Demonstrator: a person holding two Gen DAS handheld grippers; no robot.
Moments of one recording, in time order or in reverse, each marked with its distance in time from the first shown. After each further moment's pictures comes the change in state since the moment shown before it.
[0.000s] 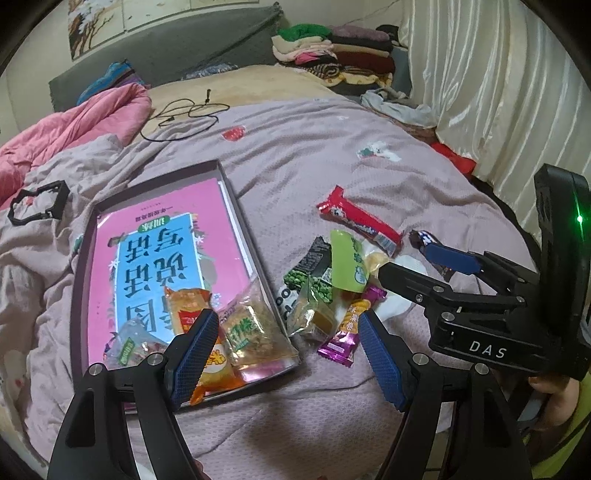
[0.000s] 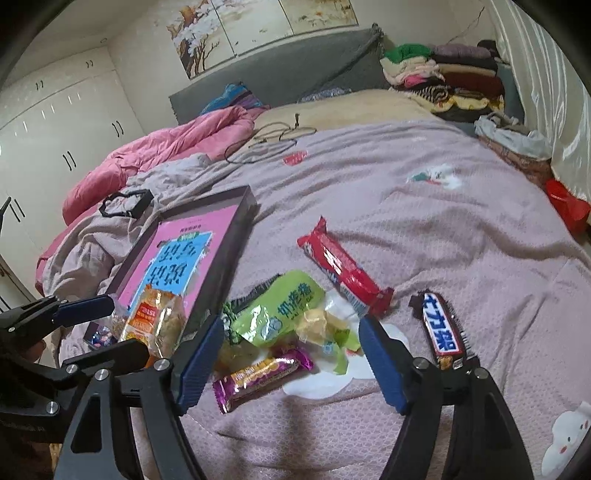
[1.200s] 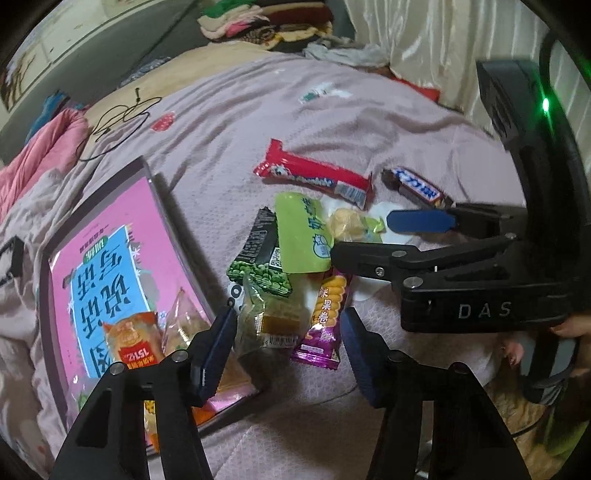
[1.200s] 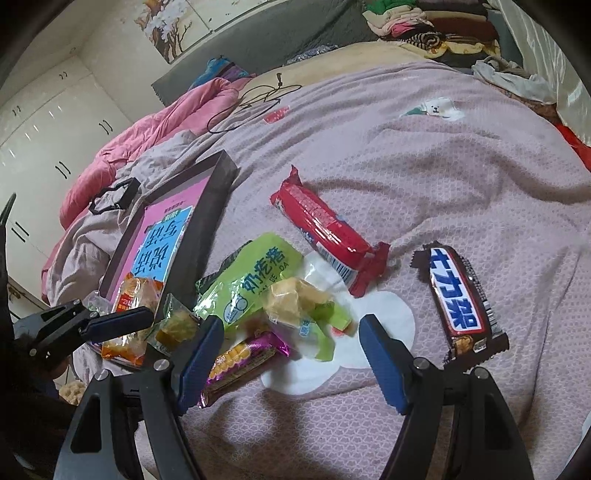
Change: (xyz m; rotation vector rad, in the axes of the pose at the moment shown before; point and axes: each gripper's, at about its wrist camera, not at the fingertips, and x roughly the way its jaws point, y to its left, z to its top) left arm 0.055 -0.042 0.002 0.280 0.147 -0.027; right arm 0.038 -0.033 -0.006 0.119 0.153 0.072
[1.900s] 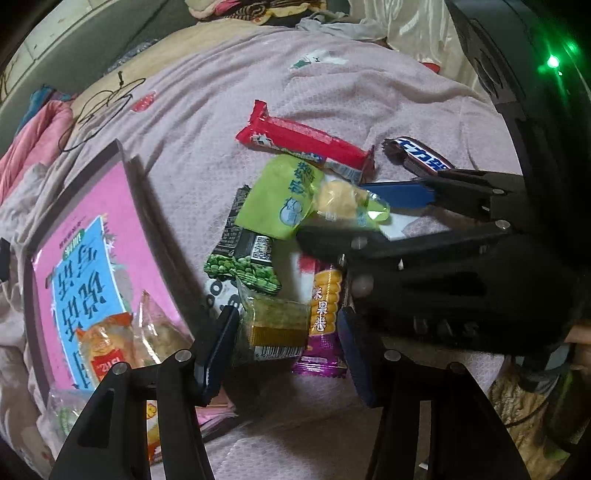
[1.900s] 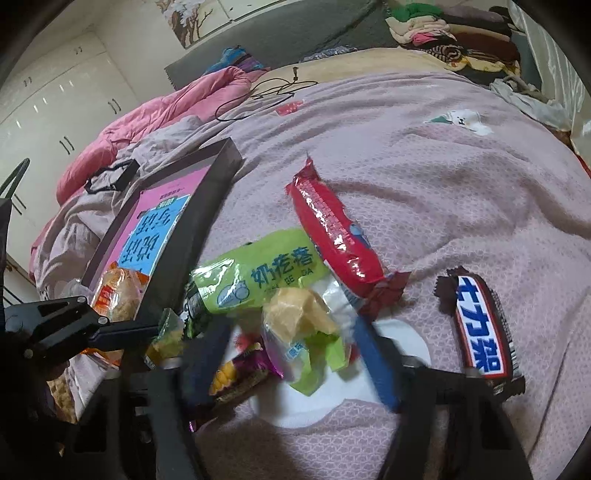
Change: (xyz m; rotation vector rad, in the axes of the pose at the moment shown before) left arm 0.027 -0.007 0.005 0.013 0.090 -0.021; right arm 0.024 0.007 0.006 -0.107 0.008 -0.027
